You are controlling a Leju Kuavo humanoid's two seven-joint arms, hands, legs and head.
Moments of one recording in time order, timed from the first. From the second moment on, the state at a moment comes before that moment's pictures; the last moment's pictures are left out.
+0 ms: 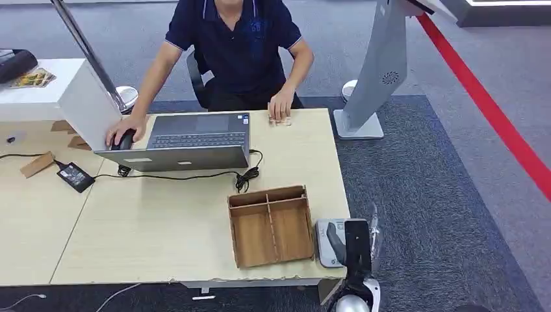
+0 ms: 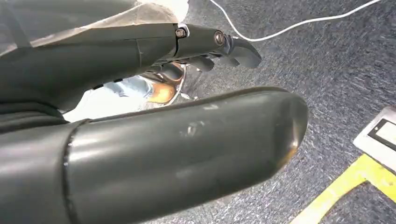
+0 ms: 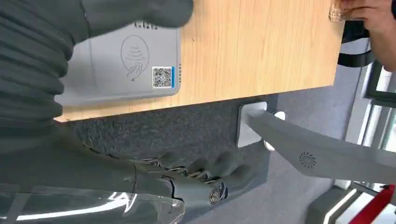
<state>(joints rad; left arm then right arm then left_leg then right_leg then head) -0.12 -0.02 -0.98 -0.24 -0.23 0.54 0.39 0.03 0.19 0.17 -1.26 0.29 -0.70 -0.19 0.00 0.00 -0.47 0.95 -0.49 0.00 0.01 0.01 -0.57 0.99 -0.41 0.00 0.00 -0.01</state>
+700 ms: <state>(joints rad) -0.12 -0.02 -0.98 -0.24 -0.23 0.54 0.39 0.03 0.17 0.20 -1.26 0.23 -0.70 -0.19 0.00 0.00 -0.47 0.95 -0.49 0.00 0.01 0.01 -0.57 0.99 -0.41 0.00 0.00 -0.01</state>
